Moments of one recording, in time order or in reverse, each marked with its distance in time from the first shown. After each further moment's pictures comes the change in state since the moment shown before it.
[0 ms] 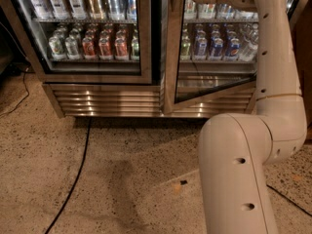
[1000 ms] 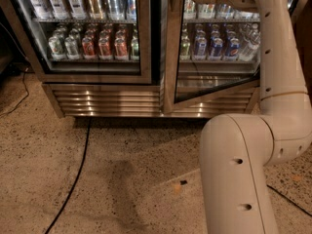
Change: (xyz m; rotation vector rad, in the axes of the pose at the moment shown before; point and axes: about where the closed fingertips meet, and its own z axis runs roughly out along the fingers) arm 0.000 -0.001 -0.001 0.003 -0.002 0.000
